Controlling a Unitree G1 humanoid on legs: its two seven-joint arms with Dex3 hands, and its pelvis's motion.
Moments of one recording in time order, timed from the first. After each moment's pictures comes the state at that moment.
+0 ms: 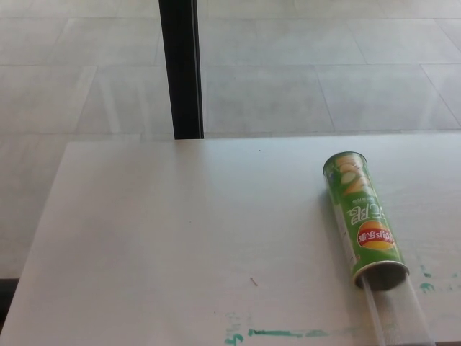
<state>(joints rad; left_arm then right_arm) 0.06 0.72 0.57 1.29 -0.18 -0.08 -0.04 0.41 -0.80 0.00 -0.36 -0.44 -0.25 0.34</state>
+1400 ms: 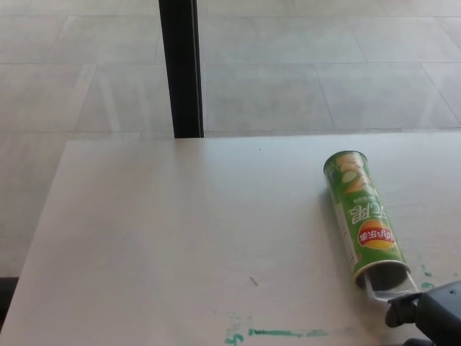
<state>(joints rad) 0.09 0.72 0.58 1.29 -0.19 -0.10 -0.04 0.05 -0.67 0.22 -0.22 -1.02 0.01 0.25</state>
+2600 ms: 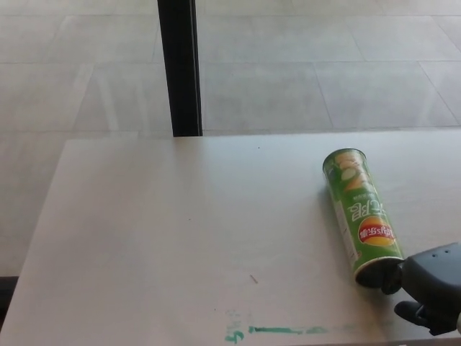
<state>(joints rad) 0.11 0.72 0.57 1.29 -0.22 -0.11 -0.04 -0.15 -0.64 0.29 0.00 -1.04 0.03 0.22</state>
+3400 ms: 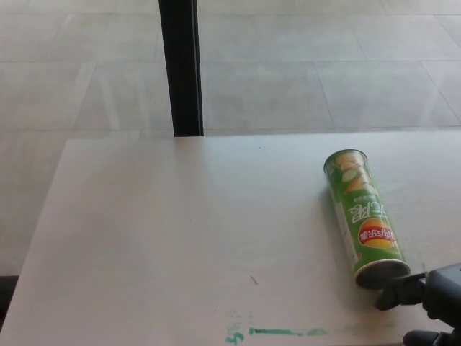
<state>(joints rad) 0.10 0.72 0.57 1.29 -0.22 -0.11 -0.04 0.06 -0.75 0.08 -0.44 -0.72 0.04 0.52</state>
